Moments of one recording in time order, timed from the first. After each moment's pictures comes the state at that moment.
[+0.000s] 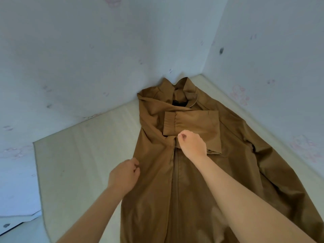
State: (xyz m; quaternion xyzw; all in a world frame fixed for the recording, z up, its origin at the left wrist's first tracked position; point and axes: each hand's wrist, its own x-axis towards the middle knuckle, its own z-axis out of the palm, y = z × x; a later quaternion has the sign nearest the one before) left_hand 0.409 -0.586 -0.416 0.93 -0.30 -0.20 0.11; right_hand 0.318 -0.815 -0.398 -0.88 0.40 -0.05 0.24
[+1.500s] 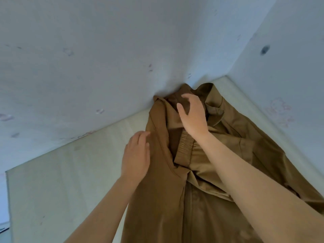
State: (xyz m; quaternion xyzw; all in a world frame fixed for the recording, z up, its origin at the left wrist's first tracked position) left_hand 0.543 -0.711 -0.444 0.90 -0.32 -0.05 0.28; right_hand 0.516 -0.929 -0.420 -0.87 0.29 -0.22 0.34
